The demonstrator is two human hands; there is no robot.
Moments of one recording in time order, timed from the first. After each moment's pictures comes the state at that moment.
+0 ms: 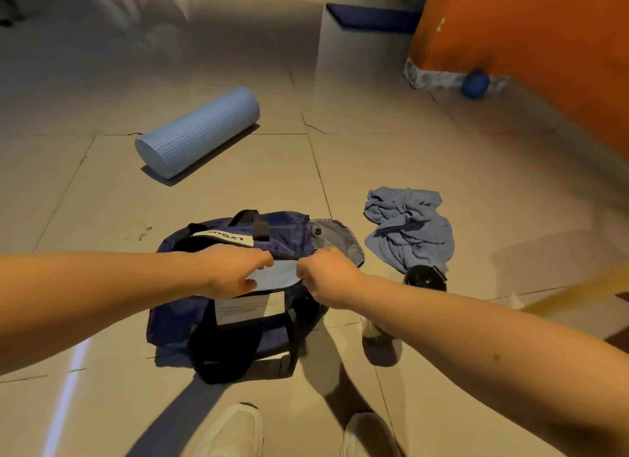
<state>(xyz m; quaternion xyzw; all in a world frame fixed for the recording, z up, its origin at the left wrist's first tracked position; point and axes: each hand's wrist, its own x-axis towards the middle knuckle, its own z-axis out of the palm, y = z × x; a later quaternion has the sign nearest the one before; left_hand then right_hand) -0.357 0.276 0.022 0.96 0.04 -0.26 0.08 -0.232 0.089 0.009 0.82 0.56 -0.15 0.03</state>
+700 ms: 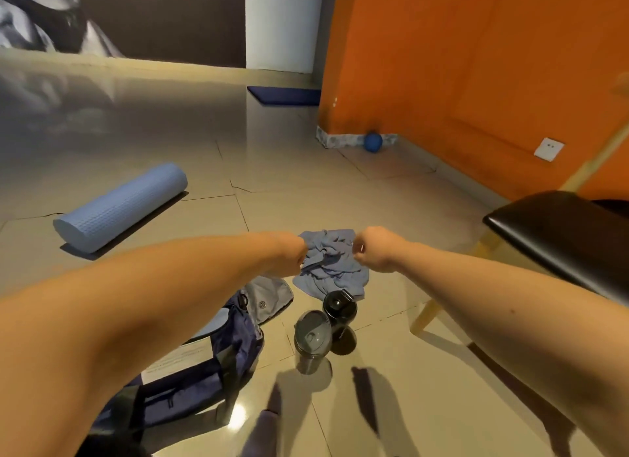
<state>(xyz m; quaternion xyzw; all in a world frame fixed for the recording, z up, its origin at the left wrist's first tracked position) -0.222 0.099 0.159 0.98 -0.02 -0.19 0.01 -0.127 -0.097 0.169 0.95 0.30 -0.13 -0.02</state>
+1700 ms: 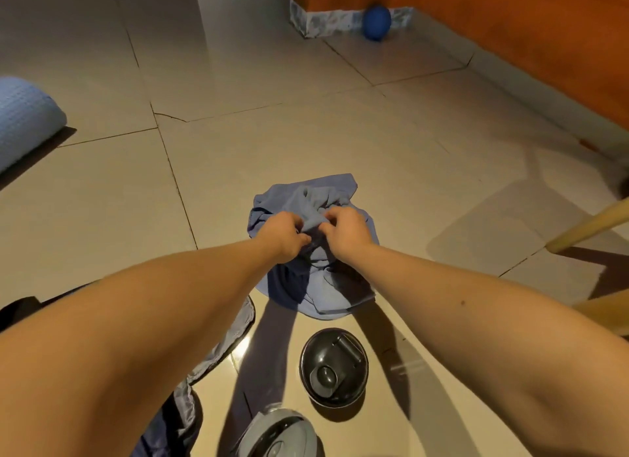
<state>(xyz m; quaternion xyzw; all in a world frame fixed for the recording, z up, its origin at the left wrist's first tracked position) 0.079 0.117 -0.116 0.92 0.13 -0.14 0.34 0.127 -0.030 -0.116 0.93 0.12 -0.13 -0.32</state>
